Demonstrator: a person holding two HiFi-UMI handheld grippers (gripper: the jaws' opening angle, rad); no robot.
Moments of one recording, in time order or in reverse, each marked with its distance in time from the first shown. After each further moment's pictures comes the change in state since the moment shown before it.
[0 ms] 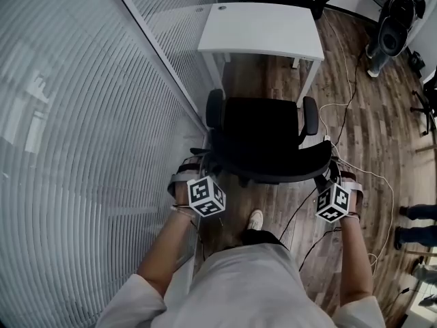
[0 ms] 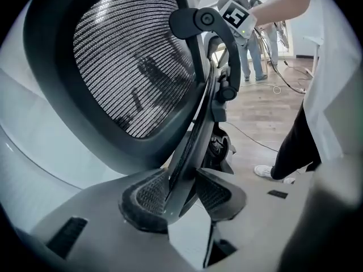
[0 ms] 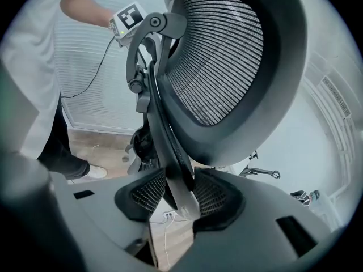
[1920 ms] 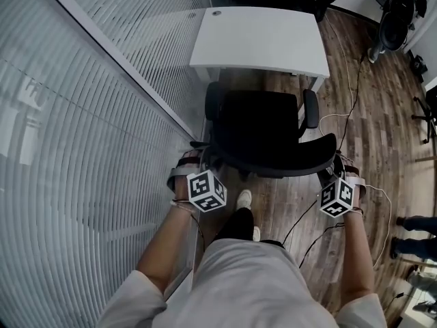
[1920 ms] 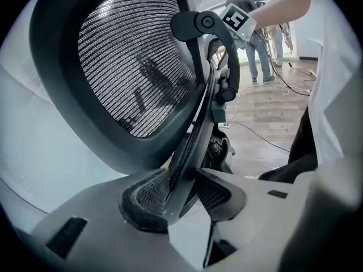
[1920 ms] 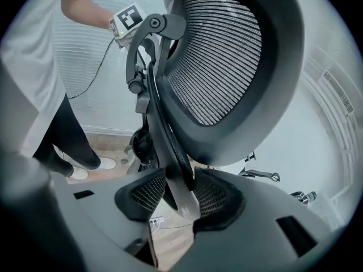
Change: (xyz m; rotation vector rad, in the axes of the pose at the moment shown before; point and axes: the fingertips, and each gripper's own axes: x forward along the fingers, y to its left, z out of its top) left arm 0.114 0.136 0.026 0.002 -0.031 -0.005; right arm 0.114 -0.136 0.008 0.011 -0.004 -0.020
